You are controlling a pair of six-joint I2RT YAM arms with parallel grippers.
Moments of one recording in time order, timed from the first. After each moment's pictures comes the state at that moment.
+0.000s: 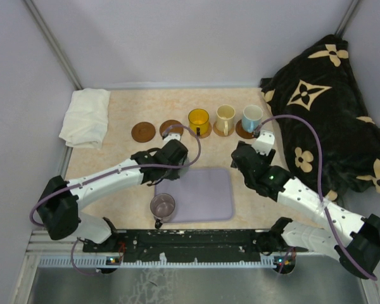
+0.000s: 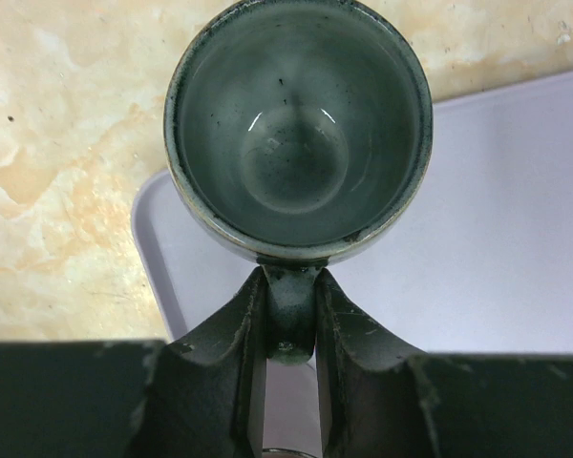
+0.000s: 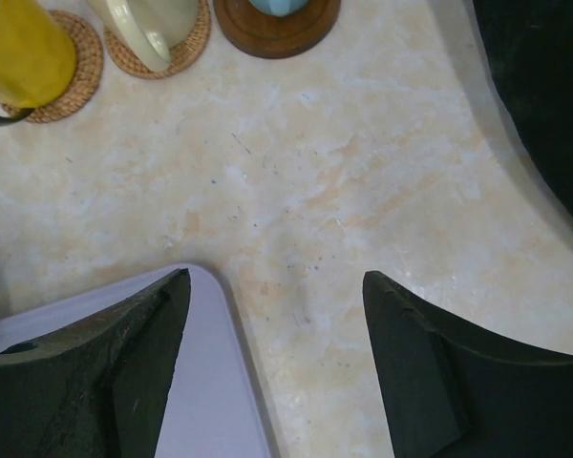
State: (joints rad) left arm -0.89 1.43 1.02 -0.59 -0.39 -0.63; right arm 0.78 0.97 0.76 -0.56 0.78 0.74
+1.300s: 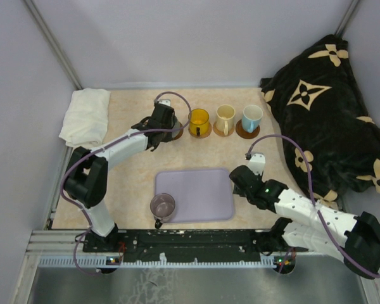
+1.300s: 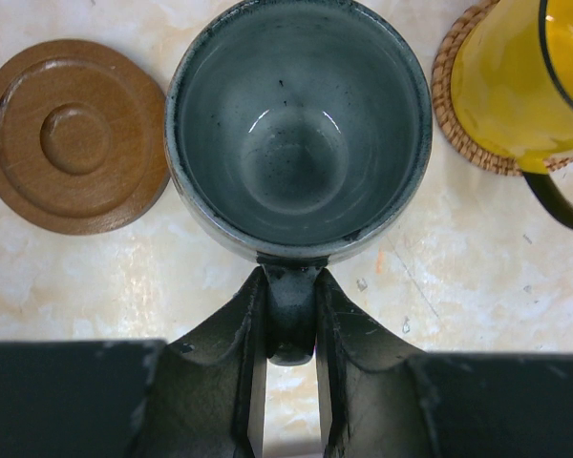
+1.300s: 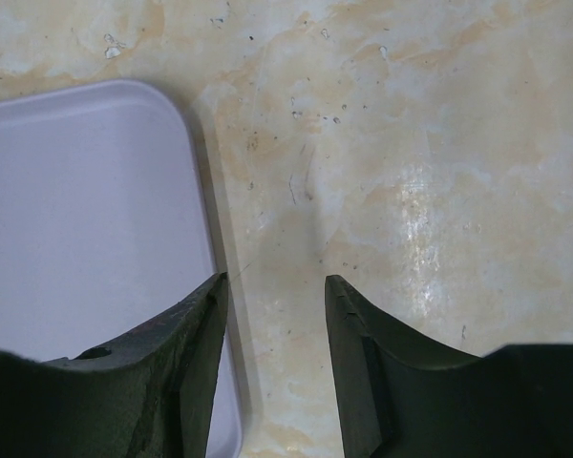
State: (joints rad) left arm -0.55 1.77 1.25 -0.26 -0.35 -0.35; right arm 0.84 0.93 0.52 -0.56 0.55 0.82
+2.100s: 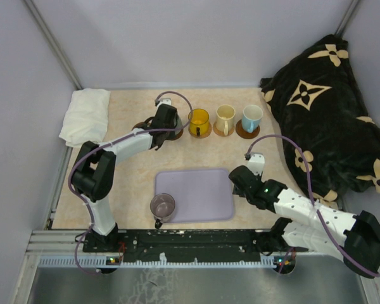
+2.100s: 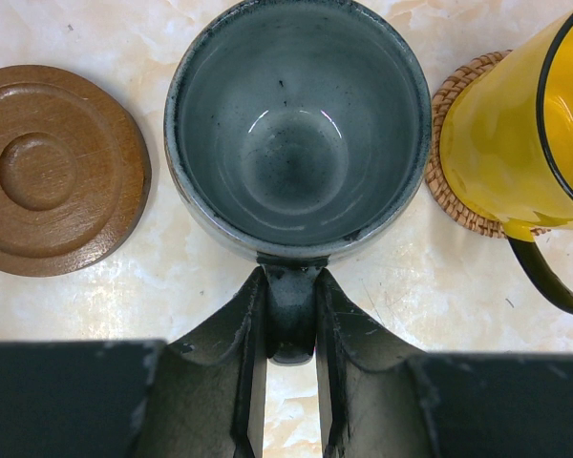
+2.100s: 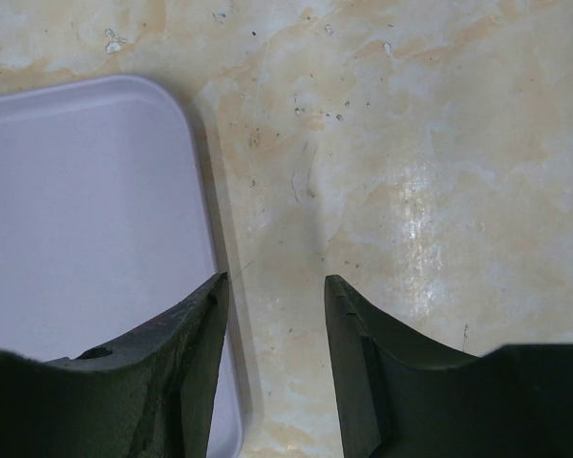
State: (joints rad) left arm -0.55 1.85 1.27 -0.16 -0.37 -0.42; right arm 0.85 0.94 0.52 -0.56 0.55 0.82
